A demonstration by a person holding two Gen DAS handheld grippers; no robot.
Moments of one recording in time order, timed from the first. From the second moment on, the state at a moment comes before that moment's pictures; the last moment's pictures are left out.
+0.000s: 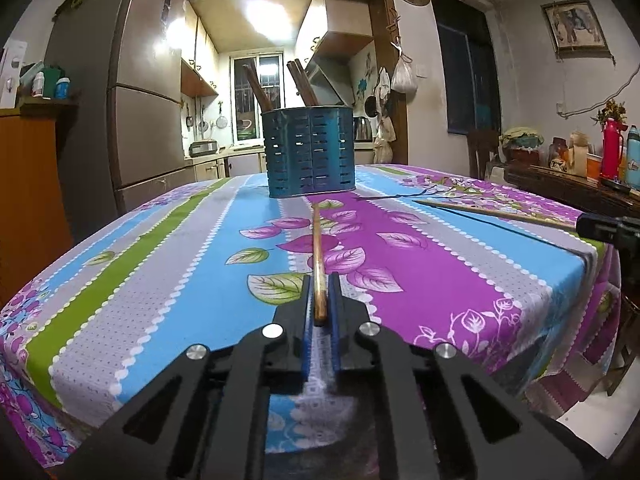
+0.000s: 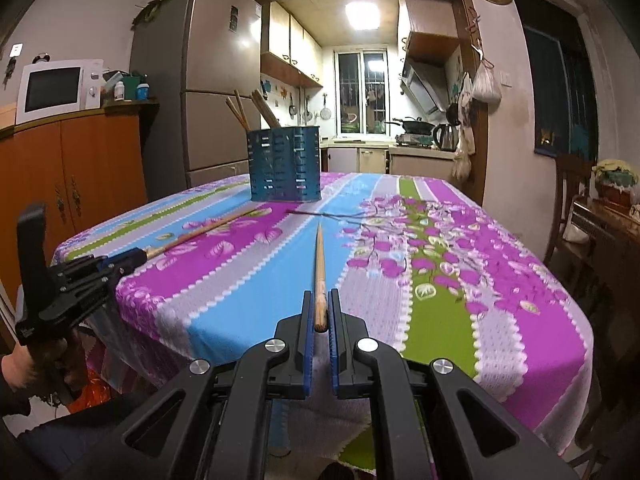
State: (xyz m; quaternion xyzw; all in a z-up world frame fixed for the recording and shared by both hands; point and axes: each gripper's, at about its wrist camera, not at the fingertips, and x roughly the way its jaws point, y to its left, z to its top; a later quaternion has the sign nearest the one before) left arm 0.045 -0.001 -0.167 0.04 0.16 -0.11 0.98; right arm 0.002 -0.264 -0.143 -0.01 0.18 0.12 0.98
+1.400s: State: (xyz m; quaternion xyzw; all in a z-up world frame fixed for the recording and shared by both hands) left arm 0.150 -0.030 0.036 0.06 0.05 -0.16 0.98; right arm 0.105 -0.267 0.057 -0.05 0.10 0.15 0.98
